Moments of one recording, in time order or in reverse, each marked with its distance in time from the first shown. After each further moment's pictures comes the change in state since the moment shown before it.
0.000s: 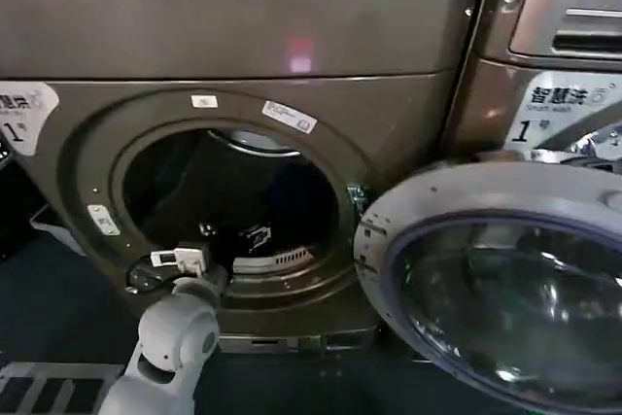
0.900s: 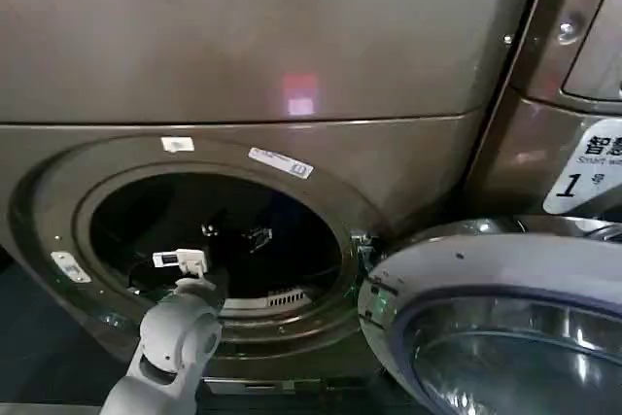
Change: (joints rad) left arm -0.175 -0.061 0.047 0.197 0.032 -0.041 0.019; right arm -0.018 -0.002 0.030 0.001 -0.001 0.005 -0.001
